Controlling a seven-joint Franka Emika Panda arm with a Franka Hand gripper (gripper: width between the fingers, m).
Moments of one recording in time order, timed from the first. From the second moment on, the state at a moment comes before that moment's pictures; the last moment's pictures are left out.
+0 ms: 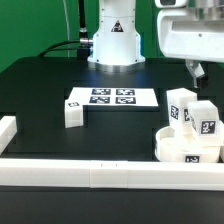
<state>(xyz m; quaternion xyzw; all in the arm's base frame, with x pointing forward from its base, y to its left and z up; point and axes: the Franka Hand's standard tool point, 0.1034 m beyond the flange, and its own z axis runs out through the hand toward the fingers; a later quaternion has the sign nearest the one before) 0.625 0.117 0.117 -0.93 0.35 0.03 0.08</state>
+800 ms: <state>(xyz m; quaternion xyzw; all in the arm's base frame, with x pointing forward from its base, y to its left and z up) 0.627 0.113 0.116 -1.00 -0.04 -0.02 0.06</state>
